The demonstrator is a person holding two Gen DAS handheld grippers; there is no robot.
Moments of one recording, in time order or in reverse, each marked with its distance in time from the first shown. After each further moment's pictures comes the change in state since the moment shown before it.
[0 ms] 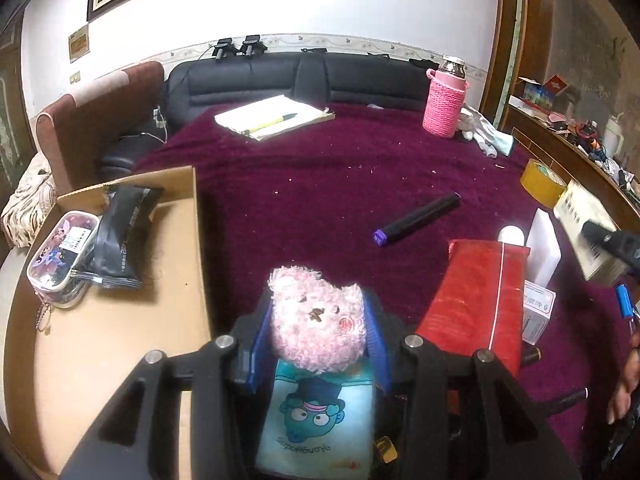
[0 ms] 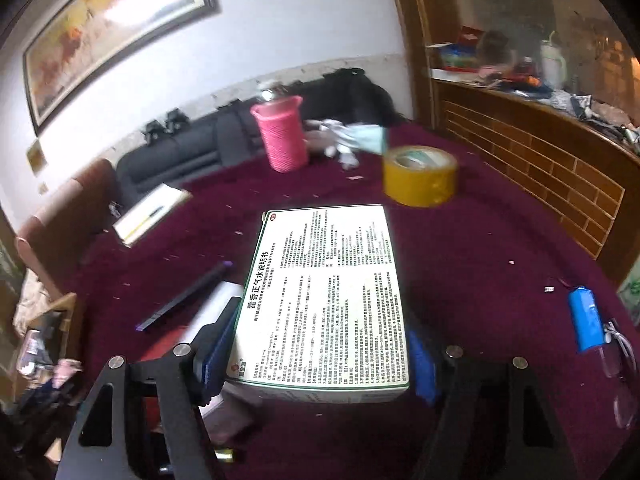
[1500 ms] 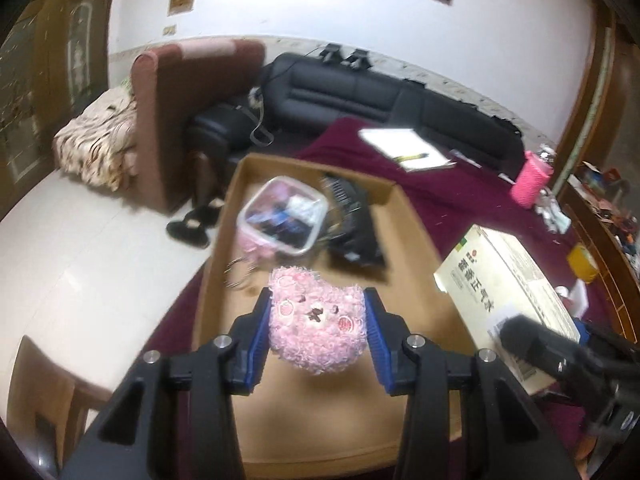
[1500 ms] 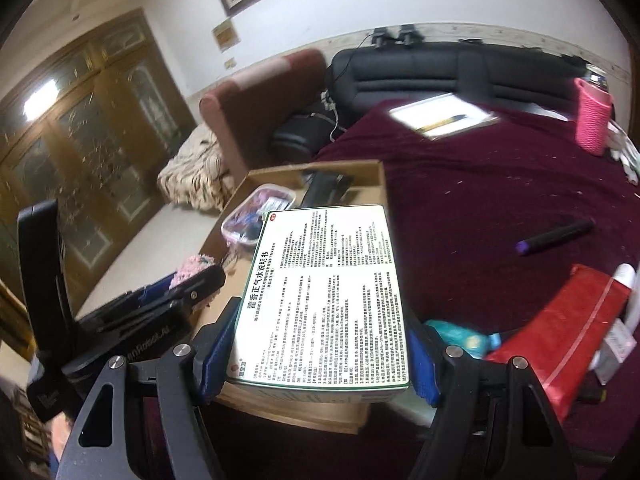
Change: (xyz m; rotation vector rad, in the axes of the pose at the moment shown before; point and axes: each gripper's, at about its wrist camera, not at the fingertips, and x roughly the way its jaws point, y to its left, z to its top) left arm -0.090 0.188 -0.028 -0.299 -0.037 0.124; right arm -0.030 0.288 -0.099 -0.425 0.295 0.596
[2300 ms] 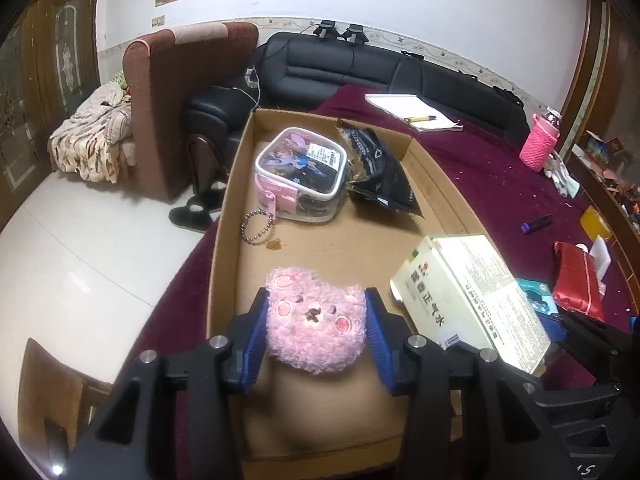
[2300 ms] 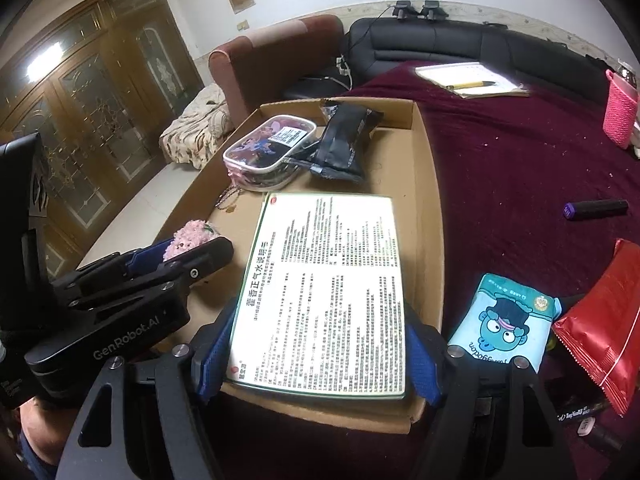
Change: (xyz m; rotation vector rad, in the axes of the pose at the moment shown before) left arm 0.022 0.012 -0.029 0.065 0.070 -0.002; right arm 0.043 0.013 -0.034 -0.063 0.107 0.008
